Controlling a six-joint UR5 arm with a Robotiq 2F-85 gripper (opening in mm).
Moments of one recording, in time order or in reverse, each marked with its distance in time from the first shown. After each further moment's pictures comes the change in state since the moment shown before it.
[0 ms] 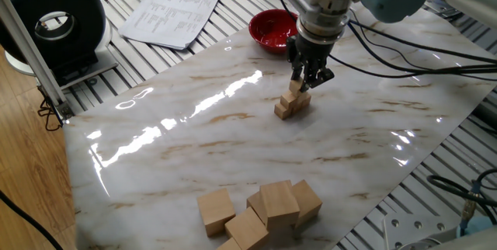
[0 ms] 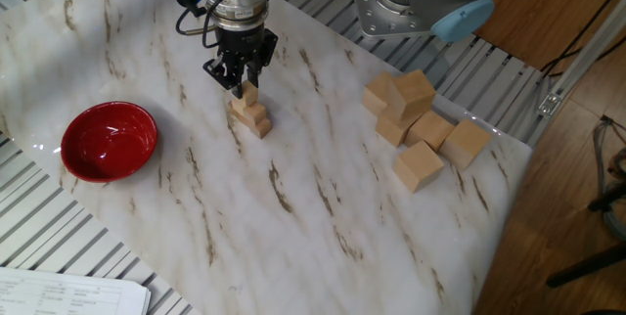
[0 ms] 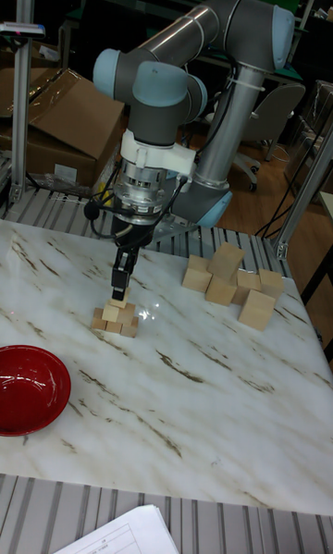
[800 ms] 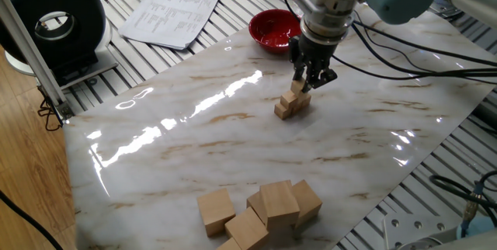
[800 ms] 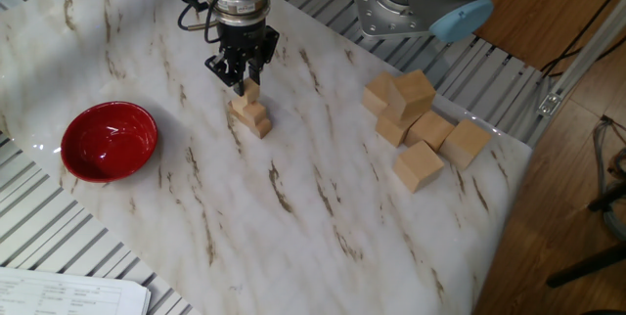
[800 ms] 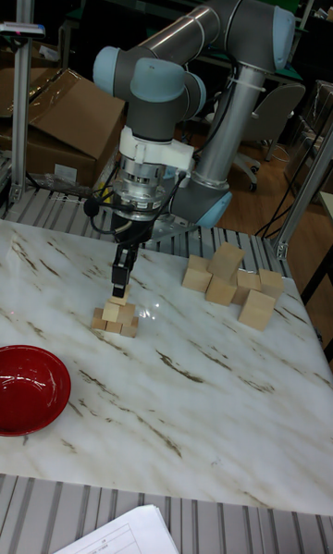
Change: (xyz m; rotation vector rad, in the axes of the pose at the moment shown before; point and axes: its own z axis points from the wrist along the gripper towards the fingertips) arm 0.001 0.005 -0.004 0.008 -0.009 -0.006
